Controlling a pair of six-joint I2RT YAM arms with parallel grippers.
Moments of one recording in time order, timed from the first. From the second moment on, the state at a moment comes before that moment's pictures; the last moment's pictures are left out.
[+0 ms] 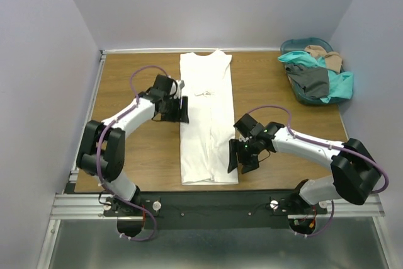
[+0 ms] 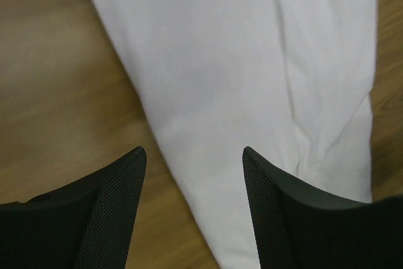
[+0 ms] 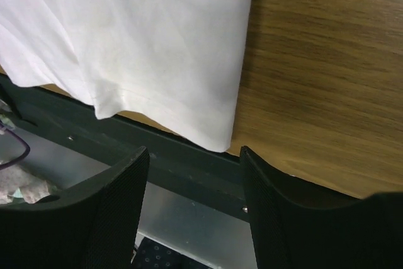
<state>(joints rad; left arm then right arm) -0.35 1.67 1.18 -0.45 0.29 -0.22 0.78 1.40 0.80 -0.69 -0.28 0.77</state>
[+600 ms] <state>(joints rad) -0.42 1.20 0.72 -0.62 0.25 -0.46 0.80 1.49 0.73 -0.63 -0.30 0.69</state>
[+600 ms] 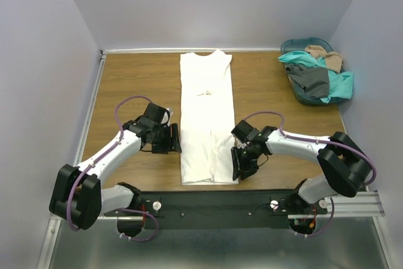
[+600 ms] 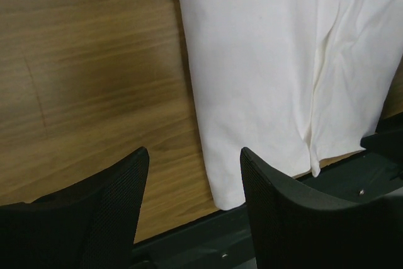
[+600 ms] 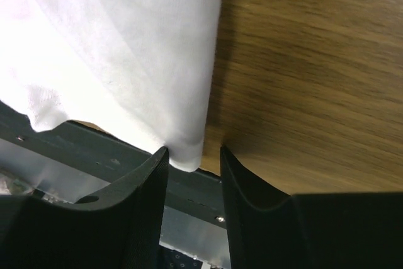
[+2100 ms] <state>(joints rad) -0.70 1.23 0.50 -0.52 0.34 -0.73 0.80 1.49 0.70 -0.58 -0.35 0.64</state>
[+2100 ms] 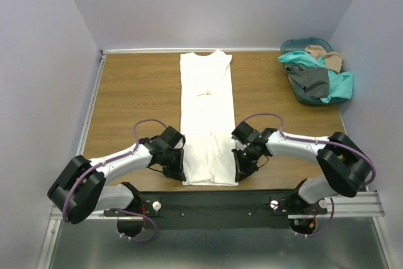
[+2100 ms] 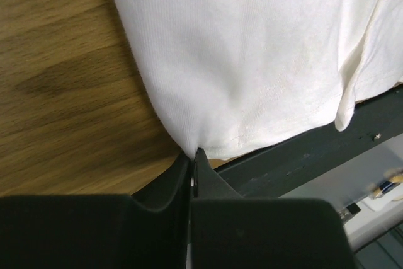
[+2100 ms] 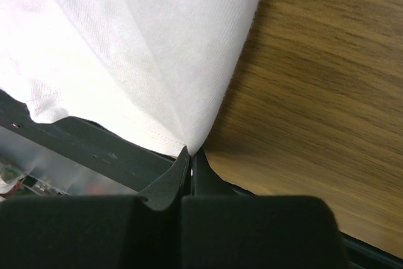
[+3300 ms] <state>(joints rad) -0.52 1.49 1.05 -0.68 0.12 -0.47 0.69 1.71 1.28 -0.87 0.01 0.55</state>
